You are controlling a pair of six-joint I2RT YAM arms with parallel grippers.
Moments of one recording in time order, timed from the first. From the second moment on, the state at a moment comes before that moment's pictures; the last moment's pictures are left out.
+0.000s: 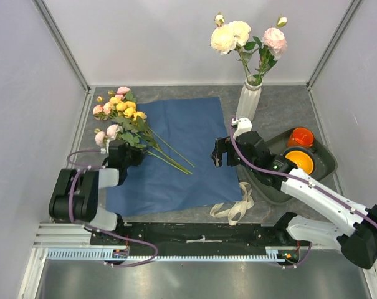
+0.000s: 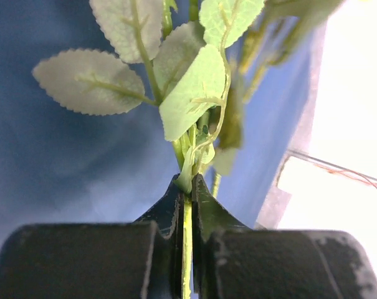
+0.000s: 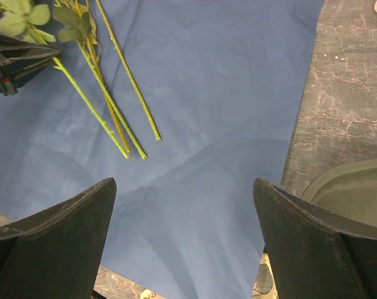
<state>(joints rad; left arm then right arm) -0.06 1.55 0.43 0.52 0.13 -1.26 0.74 1.07 0.86 -0.32 0.18 0.40</state>
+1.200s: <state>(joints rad) -0.42 1.05 0.75 0.18 0.89 -0.52 0.72 1.31 1.18 -0.21 -0.40 0.43</state>
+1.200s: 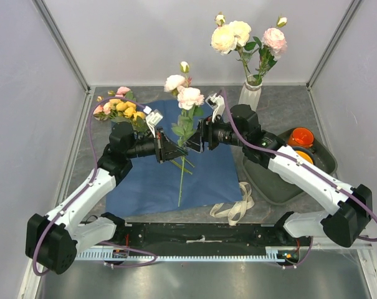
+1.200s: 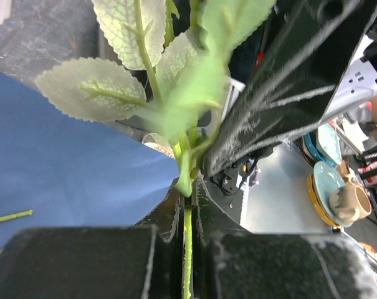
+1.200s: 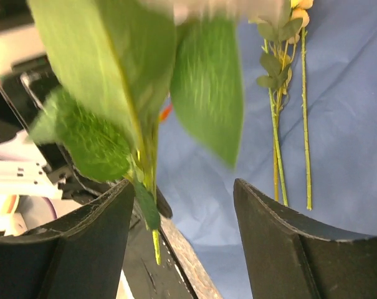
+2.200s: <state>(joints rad) -0.44 1.10 0.91 -0.29 0.50 -0.34 0.39 1.17 1.27 -0.23 0.35 0.33</state>
